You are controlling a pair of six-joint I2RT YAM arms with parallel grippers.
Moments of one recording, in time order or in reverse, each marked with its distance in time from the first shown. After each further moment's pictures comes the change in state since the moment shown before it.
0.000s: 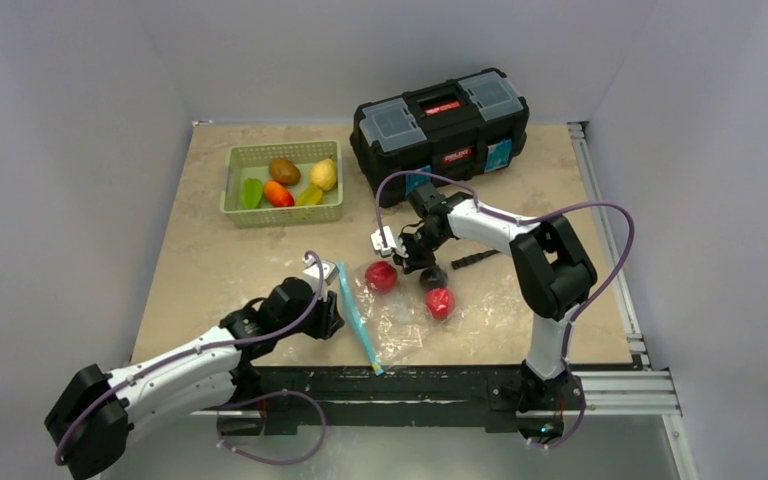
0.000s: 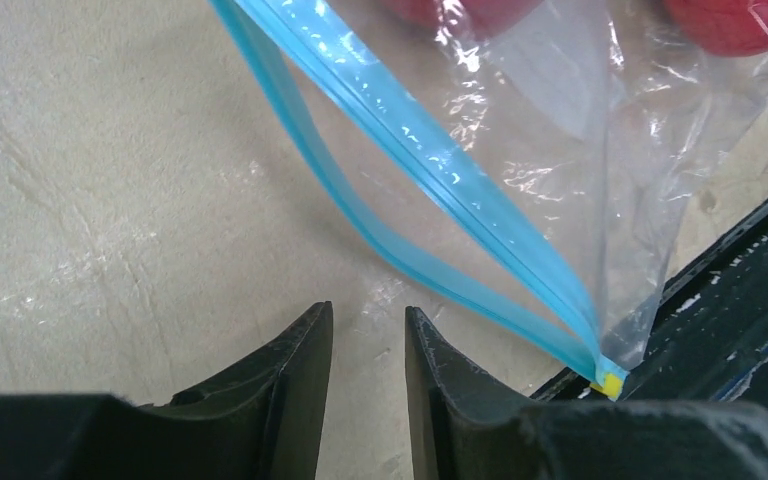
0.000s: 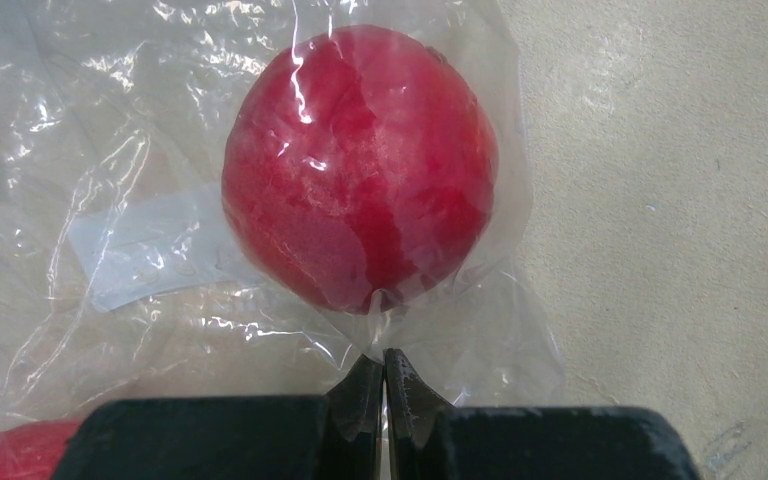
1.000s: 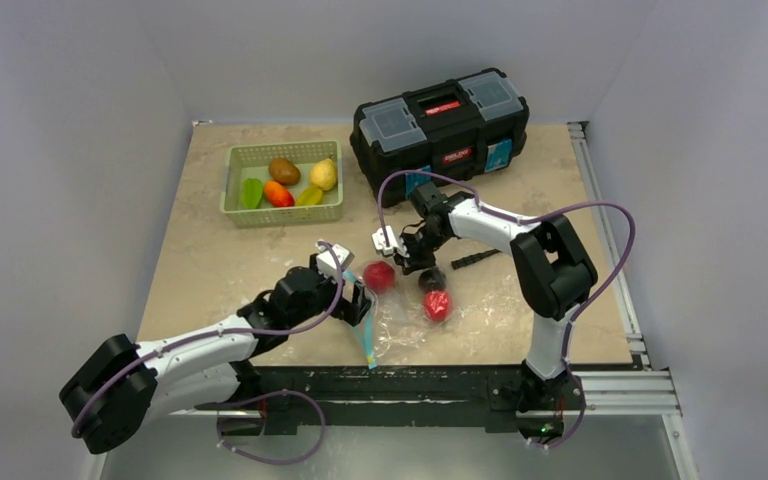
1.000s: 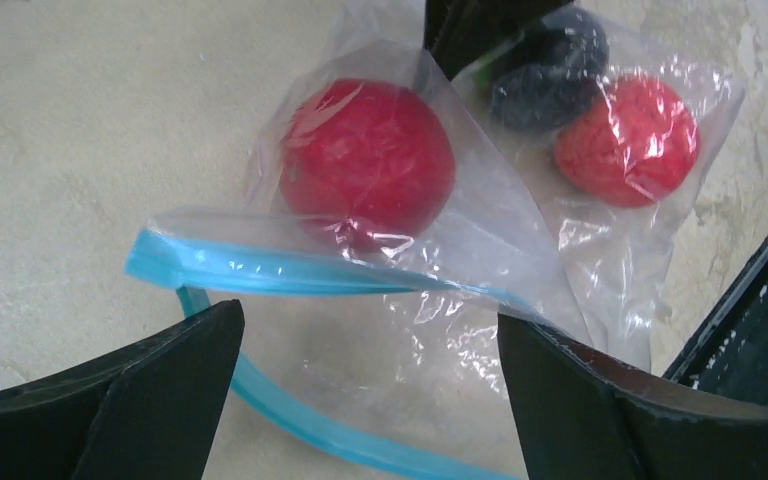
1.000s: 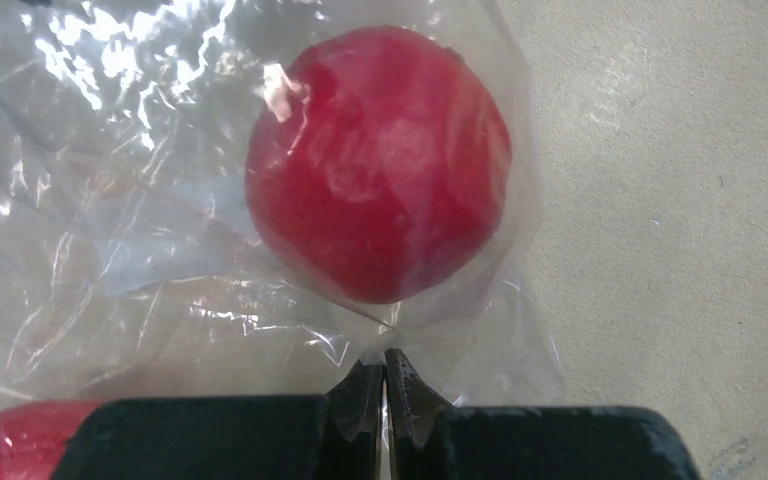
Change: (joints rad) left arm 0.000 0.232 0.029 0.412 0.007 0.167; right arm -0.005 0.000 0.000 -0.011 -0.042 -0.023
